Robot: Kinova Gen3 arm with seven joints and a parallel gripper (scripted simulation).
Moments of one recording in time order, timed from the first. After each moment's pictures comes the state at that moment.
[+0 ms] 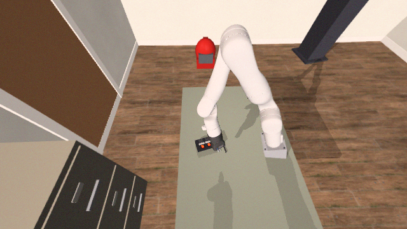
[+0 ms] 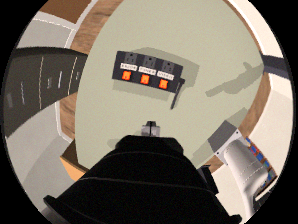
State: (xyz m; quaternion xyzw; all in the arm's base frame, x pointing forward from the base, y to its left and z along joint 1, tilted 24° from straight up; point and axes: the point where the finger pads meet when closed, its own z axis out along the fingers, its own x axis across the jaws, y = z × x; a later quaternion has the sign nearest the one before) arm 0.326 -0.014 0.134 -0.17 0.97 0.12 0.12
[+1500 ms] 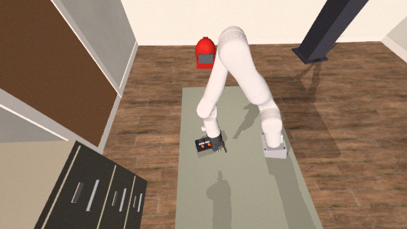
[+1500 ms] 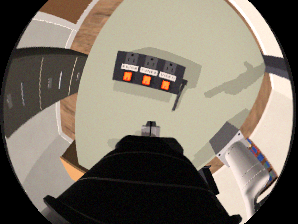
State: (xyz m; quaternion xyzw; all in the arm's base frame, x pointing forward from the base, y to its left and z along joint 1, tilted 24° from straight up) arm 0.332 -0.015 0.129 -0.17 0.97 0.12 0.12
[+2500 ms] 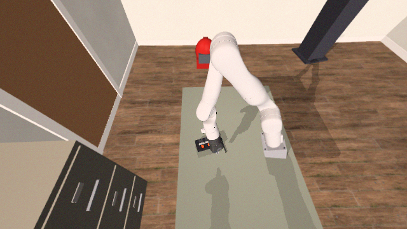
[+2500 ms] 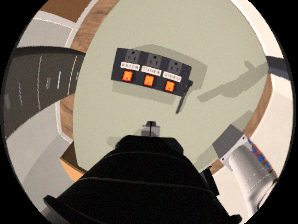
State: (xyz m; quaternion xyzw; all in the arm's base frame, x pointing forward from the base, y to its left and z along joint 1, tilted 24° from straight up) arm 0.344 -0.015 0.110 -0.18 0.97 0.12 0.12
